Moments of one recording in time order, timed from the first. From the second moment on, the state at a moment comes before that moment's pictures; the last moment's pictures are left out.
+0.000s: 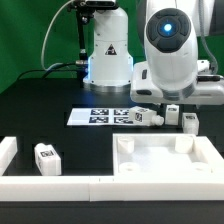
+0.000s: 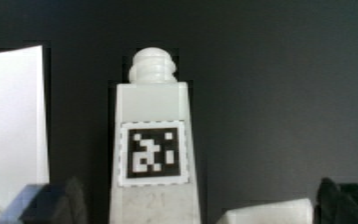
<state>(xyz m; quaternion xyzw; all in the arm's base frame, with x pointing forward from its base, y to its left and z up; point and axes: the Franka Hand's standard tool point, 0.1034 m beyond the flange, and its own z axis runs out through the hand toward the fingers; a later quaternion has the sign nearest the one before) 0.378 0.139 0.036 -0.90 0.13 0.39 0.10</state>
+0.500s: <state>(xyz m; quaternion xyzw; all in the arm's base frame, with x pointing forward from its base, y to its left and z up) 0.365 0.130 0.027 -0.90 0.14 0.41 0.10</state>
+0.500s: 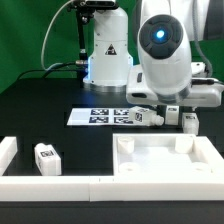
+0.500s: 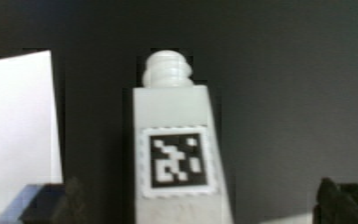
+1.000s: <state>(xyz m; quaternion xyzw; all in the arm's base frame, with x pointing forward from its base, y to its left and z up) 0.334 0.145 0.006 -0.88 0.14 0.45 0.08</state>
